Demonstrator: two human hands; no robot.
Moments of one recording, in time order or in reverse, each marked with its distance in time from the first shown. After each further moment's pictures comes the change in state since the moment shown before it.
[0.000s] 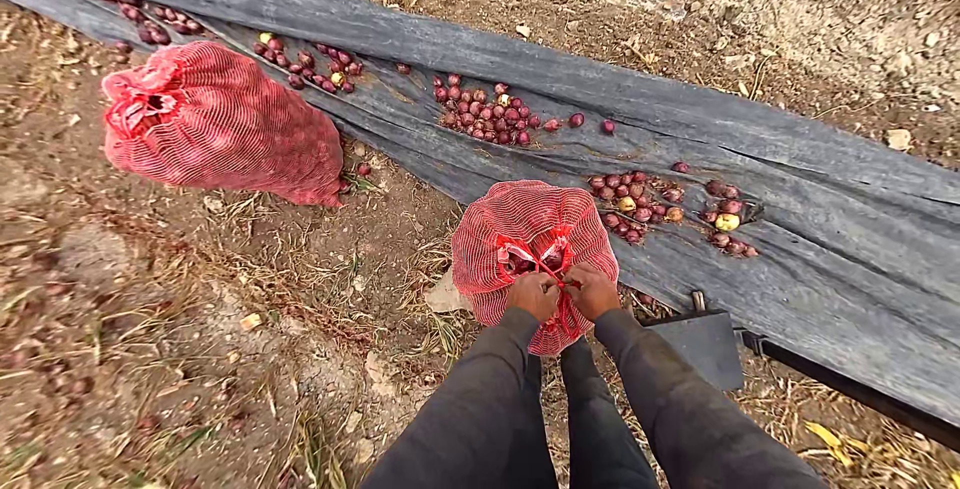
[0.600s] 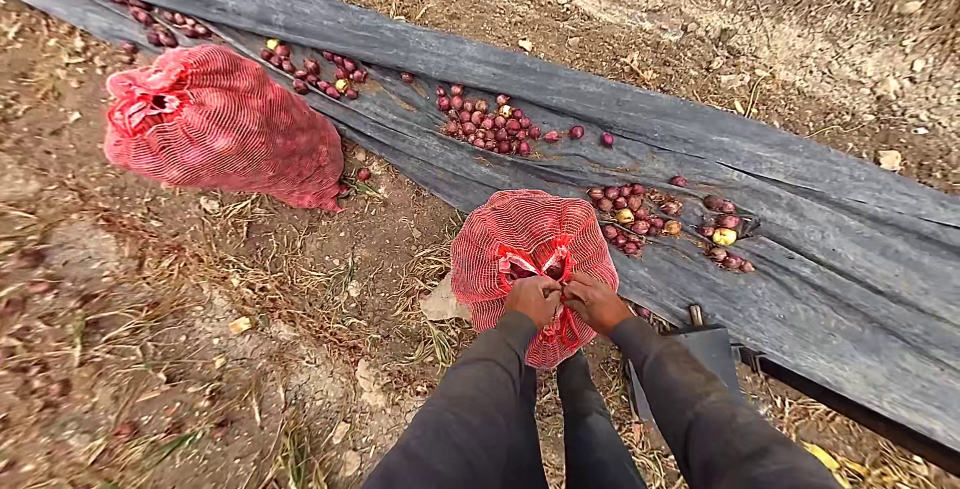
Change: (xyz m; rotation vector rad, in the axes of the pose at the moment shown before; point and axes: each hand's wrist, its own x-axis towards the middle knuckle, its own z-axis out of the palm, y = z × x) left_hand 0.005 0.006 -0.008 -0.064 0.011 0.028; right_hand 0.003 0.024 -0.015 -0.034 -0.083 -0.424
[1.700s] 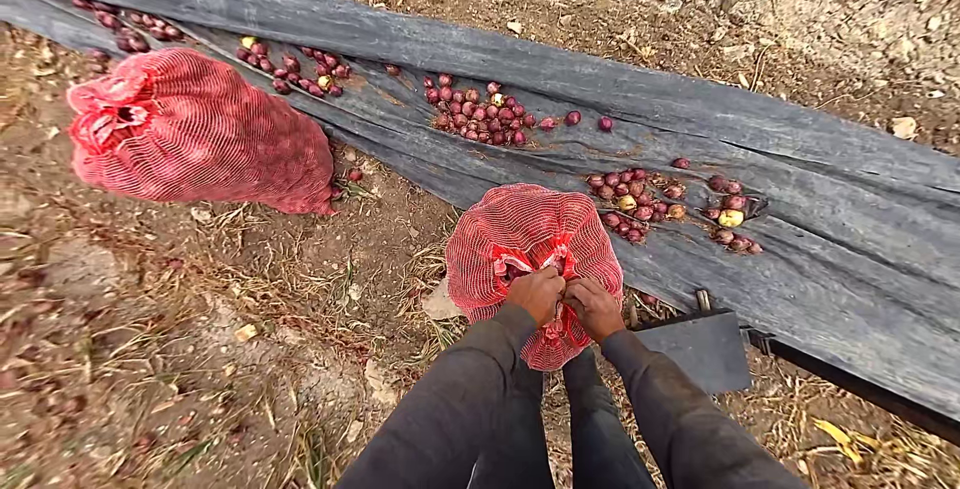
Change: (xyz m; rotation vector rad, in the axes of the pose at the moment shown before) left_hand 0.023 0.002 -0.009 0.506 -0.144 0.342; right_hand -0.009 0.005 0.050 -0.004 0.389 0.089
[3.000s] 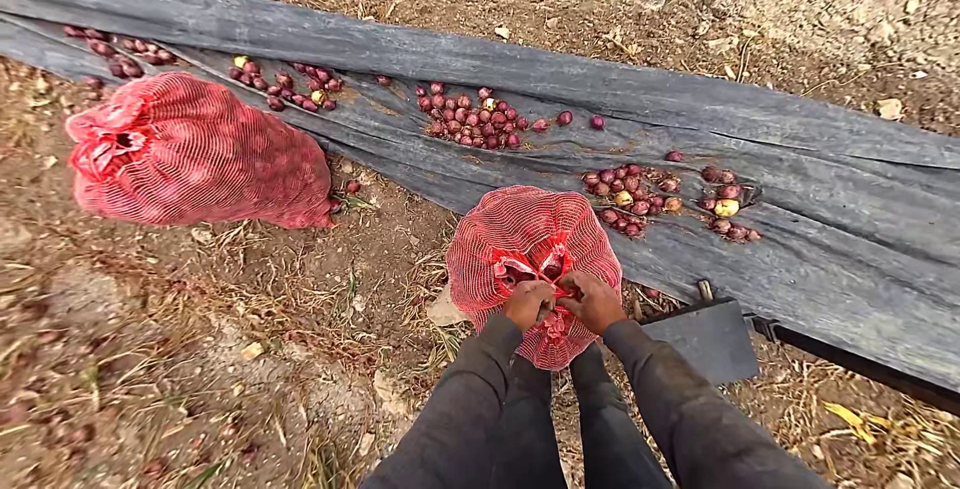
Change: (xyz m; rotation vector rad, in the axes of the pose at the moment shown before) left_hand -0.026 -0.010 0.003 -1.153 -0.024 -0.351; right_hand 0.026 -0.031 -0.024 0.048 -0.306 0.372
